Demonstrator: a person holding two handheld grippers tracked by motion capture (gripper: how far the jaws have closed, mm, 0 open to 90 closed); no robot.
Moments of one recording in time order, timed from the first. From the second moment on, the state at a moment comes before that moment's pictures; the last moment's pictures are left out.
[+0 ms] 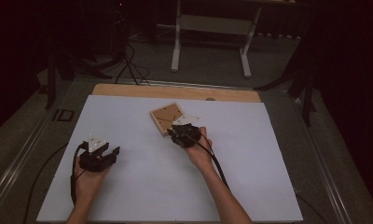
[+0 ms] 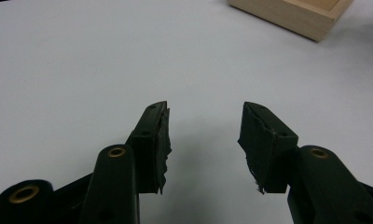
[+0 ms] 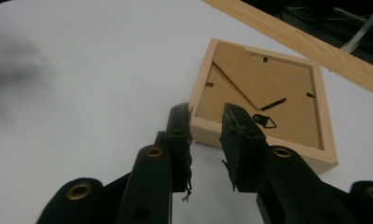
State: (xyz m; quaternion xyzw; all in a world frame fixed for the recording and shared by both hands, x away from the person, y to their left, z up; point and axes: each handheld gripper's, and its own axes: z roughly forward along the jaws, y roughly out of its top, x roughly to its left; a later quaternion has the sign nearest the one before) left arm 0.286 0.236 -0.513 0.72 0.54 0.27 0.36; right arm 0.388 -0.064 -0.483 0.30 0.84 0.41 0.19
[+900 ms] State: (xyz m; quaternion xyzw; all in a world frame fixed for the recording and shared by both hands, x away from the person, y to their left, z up) left arm 0.283 0.243 -0.512 0.71 0.54 0.26 0.37; right arm 0.420 -0.024 -0.506 0.33 0.84 0.39 0.18
